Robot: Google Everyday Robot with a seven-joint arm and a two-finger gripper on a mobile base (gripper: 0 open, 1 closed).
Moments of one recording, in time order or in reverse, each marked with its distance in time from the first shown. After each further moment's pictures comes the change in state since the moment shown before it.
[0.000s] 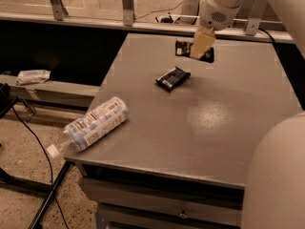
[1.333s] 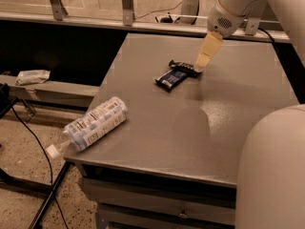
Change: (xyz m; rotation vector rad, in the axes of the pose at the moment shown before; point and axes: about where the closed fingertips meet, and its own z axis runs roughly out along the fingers) arm 0.023 -0.015 0.025 -0.043 -0.043 0.158
